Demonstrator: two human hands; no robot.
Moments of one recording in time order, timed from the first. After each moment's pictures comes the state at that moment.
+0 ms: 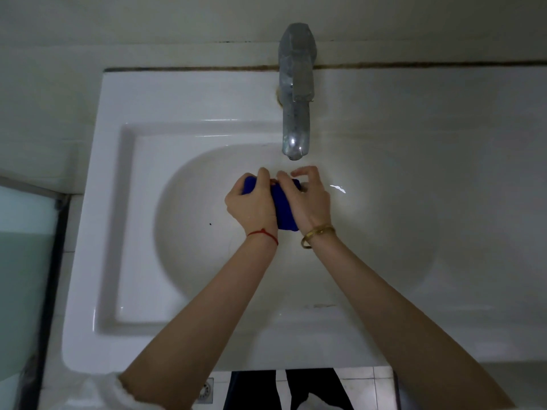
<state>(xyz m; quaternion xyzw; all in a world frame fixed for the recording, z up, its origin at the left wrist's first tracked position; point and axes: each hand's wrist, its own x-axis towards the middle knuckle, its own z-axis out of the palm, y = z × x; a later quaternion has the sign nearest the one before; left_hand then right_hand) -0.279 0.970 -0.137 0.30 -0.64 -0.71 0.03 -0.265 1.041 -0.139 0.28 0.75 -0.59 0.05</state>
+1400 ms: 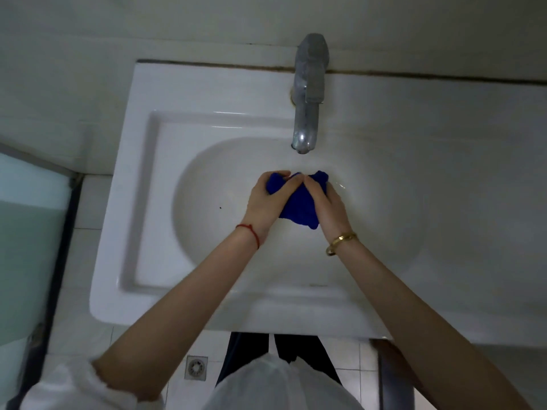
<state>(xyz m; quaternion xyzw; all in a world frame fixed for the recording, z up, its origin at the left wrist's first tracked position) -0.256 0.946 -0.104 0.20 -0.66 -0.68 -0.26 -0.231 1.065 -0.119 0.30 0.68 -0.66 0.12</state>
